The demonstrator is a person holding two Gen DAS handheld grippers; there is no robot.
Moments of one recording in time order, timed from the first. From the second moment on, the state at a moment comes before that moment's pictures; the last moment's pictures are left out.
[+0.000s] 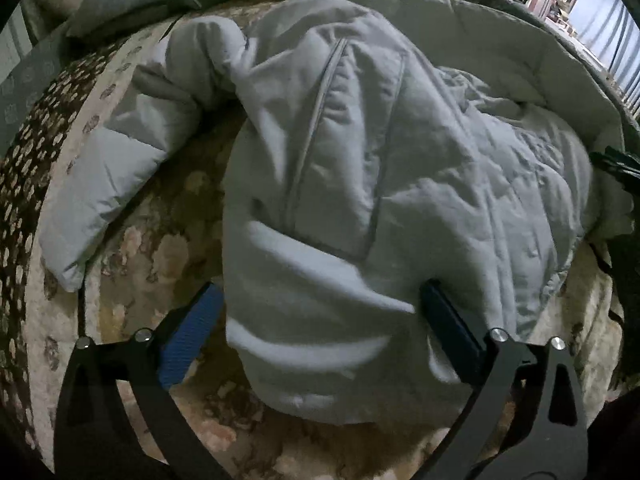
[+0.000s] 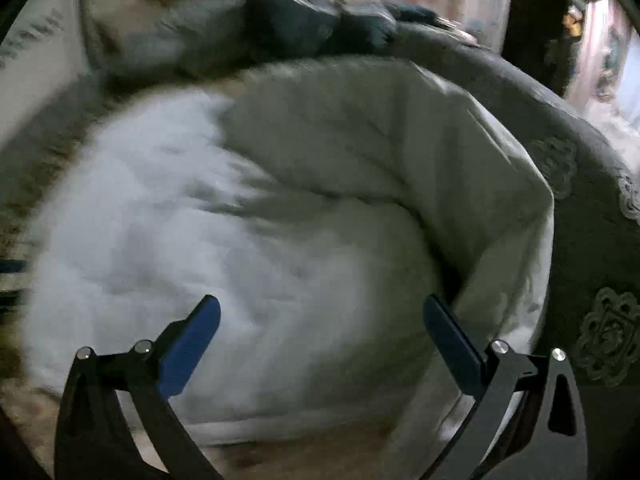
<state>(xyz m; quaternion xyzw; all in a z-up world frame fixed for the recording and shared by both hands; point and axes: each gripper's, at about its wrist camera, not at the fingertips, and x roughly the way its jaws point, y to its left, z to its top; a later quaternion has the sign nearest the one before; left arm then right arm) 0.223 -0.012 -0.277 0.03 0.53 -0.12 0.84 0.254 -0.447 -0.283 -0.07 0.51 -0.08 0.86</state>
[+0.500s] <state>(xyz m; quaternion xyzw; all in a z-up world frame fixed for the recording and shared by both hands) 0.263 -0.036 -0.342 0.03 0.58 -0.10 0.81 0.258 -0.481 -0.321 -0.01 0.57 -0.04 0.82</state>
